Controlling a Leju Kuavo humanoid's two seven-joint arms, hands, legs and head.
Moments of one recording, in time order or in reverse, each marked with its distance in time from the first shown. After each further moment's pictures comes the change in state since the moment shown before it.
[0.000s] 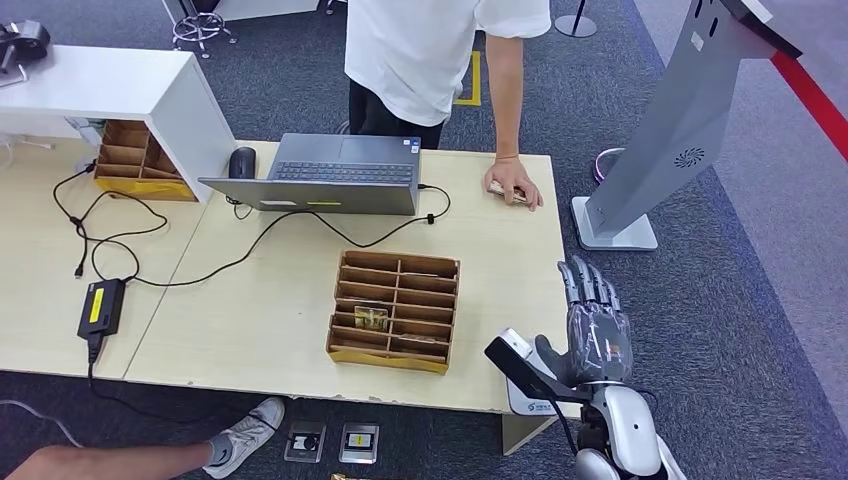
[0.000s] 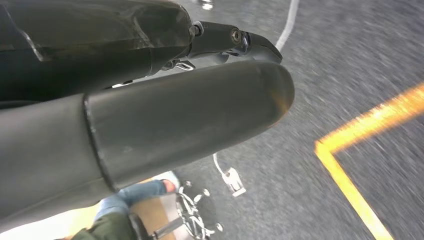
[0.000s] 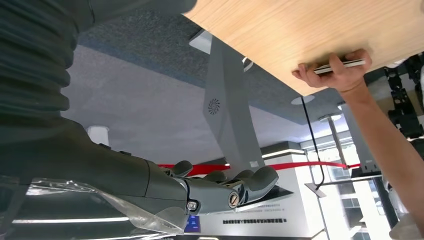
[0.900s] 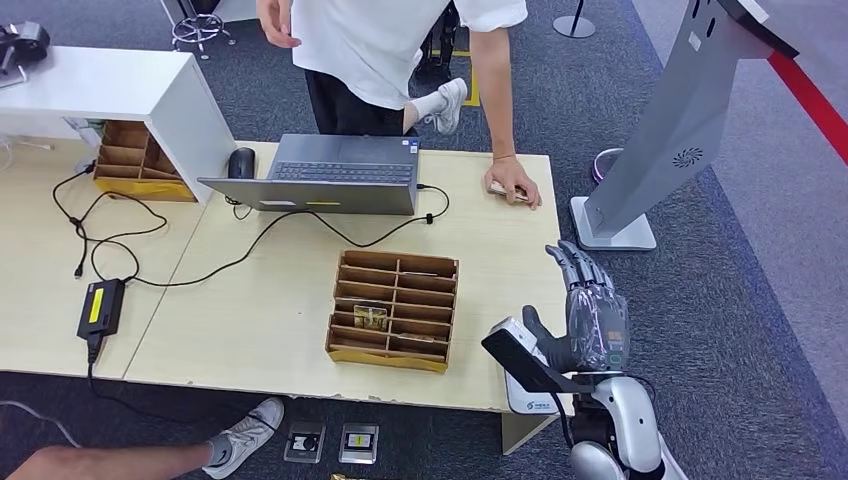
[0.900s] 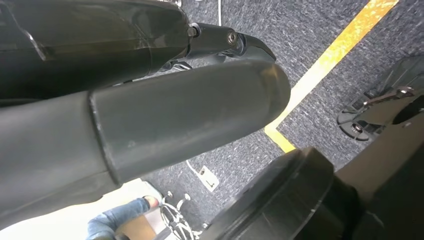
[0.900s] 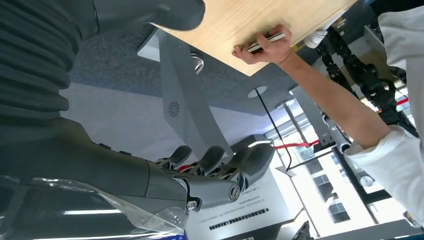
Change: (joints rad) left arm -0.105 -0.082 0.159 -0.116 -0.223 -0.092 0.045; right arm -0.041 0.011 0.051 -0.087 -0.140 -0.109 -0.056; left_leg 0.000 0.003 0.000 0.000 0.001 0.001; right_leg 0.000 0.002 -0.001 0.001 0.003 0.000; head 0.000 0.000
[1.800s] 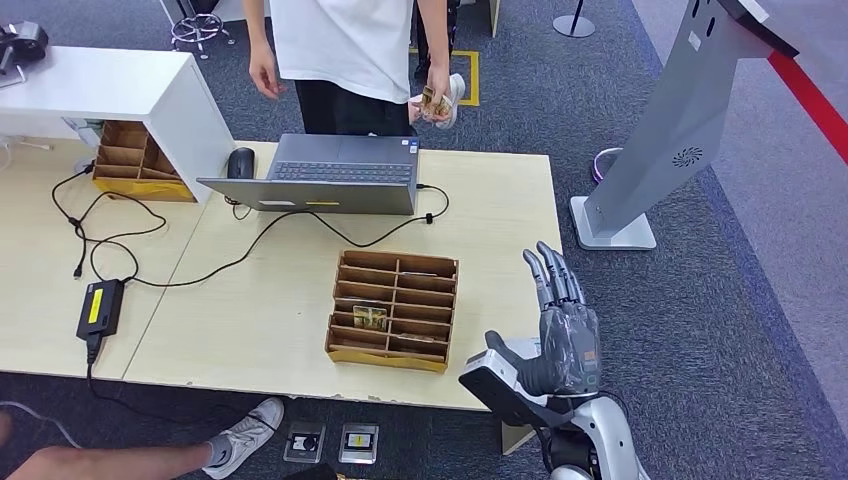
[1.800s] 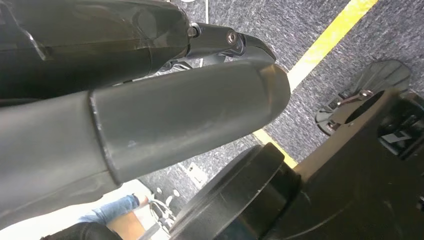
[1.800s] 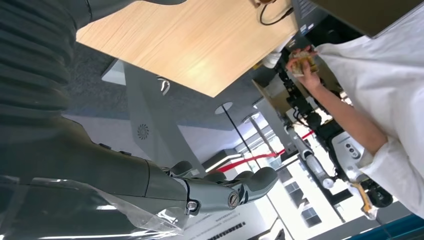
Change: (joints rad) left arm -0.011 -0.032 0.153 -0.006 -0.102 -0.025 0.033; right arm 0.043 0.035 0.081 -0.025 -0.056 -0.081 -0.094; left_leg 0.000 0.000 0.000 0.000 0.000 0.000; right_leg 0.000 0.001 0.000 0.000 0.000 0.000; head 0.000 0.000
